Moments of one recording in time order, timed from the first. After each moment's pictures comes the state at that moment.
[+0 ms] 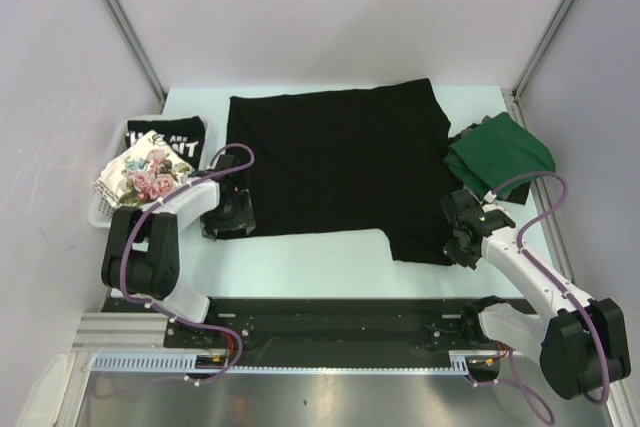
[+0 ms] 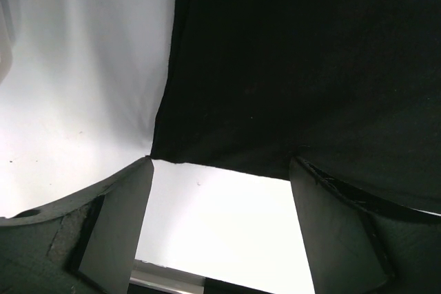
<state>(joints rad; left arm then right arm) -0.18 1.56 0.87 -0.72 -0.21 -0.43 0.32 1.04 0.64 -0.93 0.37 0.98</state>
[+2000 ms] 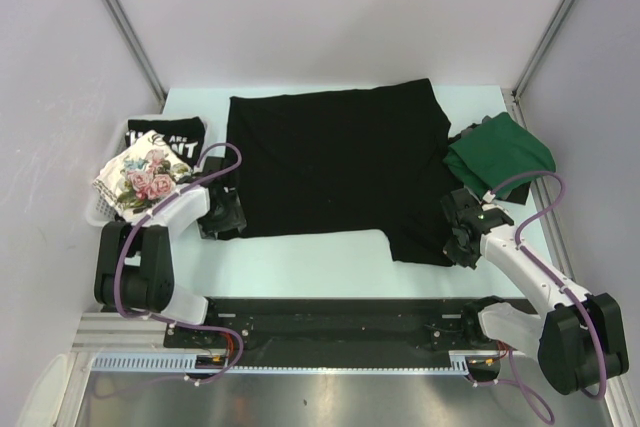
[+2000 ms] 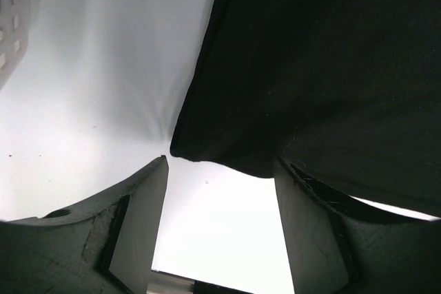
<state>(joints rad) -0.11 1.47 0.83 -0.68 -0.18 -0.46 0.30 1.07 0.64 -0.92 0.36 0.97</state>
